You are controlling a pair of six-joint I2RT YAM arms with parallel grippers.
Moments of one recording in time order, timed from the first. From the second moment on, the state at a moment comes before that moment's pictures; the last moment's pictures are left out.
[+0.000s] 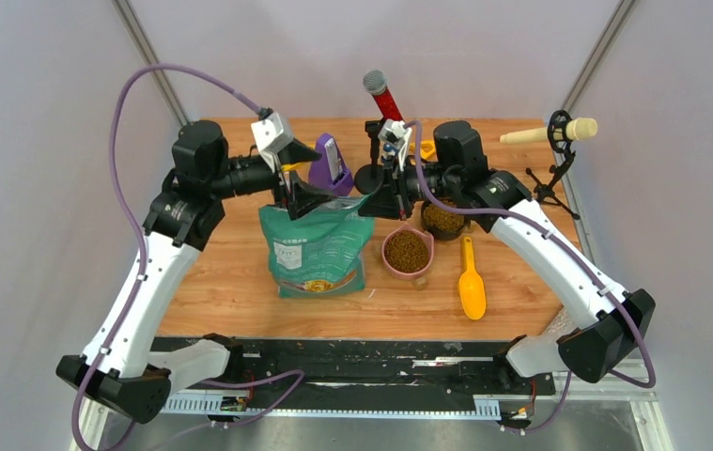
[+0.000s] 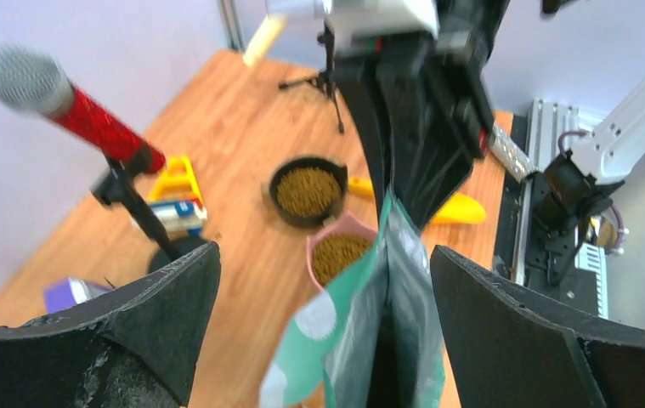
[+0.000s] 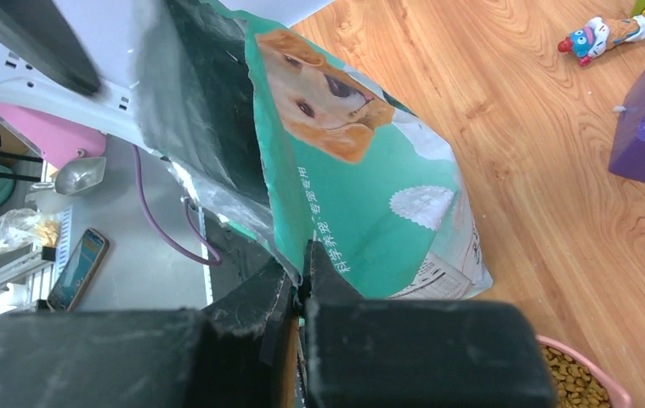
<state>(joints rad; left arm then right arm) -0.37 1.10 1.34 -0.41 0.84 0.13 0.60 1.38 1.46 -0.49 -0.80 0.13</state>
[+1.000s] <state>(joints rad) -0.69 1.35 1.70 -0.77 0.58 0.43 0.60 1.31 1.39 -0.46 -0.72 0.10</state>
